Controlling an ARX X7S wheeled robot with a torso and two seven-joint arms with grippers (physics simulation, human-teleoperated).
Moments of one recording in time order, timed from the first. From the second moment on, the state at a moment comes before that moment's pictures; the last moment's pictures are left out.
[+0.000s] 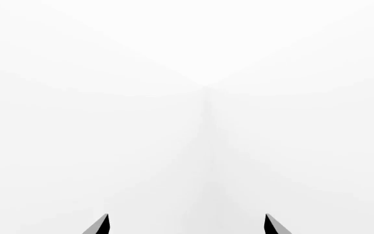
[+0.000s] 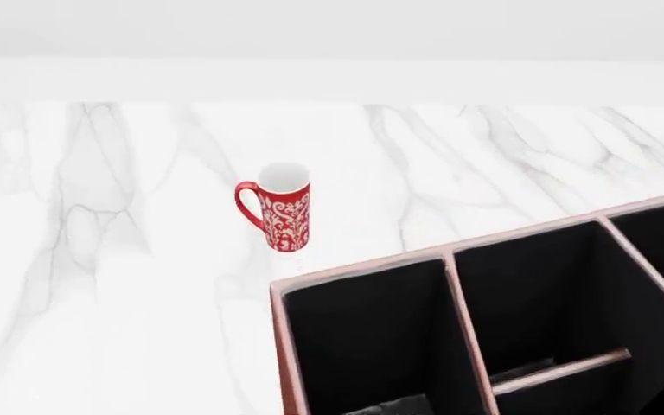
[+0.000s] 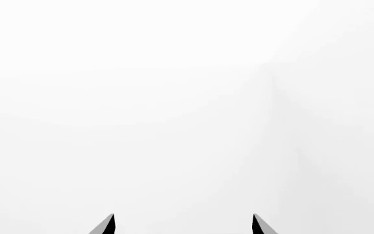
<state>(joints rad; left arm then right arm) 0.62 -0.02 -0.50 1.05 0.05 0.17 -0.44 -0.42 1.45 0.06 -1.05 0.52 -0.42 1.44</state>
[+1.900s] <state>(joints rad) 0.55 -0.02 -0.46 1.05 0.09 0.09 -0.41 1.21 0.80 -0.72 -0.60 1.13 0.76 0.49</state>
